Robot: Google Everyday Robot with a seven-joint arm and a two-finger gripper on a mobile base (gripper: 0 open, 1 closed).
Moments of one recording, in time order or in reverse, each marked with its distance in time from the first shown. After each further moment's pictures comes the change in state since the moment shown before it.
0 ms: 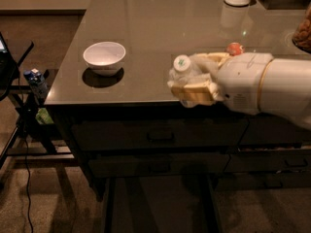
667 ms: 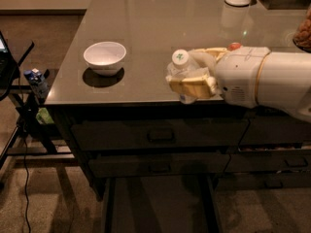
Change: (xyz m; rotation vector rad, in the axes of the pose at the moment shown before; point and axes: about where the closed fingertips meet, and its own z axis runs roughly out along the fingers) arm -0.008 -0.008 0.005 -0.006 -0.012 0.006
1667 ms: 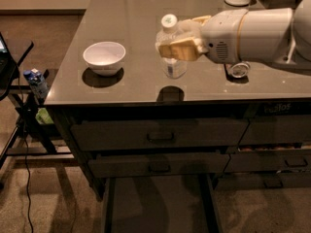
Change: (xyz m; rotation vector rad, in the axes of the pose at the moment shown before) arm -0.038 -0.048 0.050 -0.076 -0.039 0.038
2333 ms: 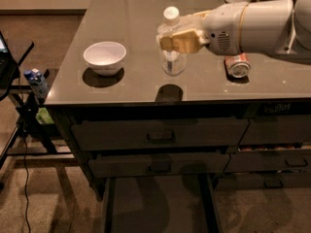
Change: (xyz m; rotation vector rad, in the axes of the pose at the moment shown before) arm -0.005 -0.014 0.003 -0.023 -0.005 0.052
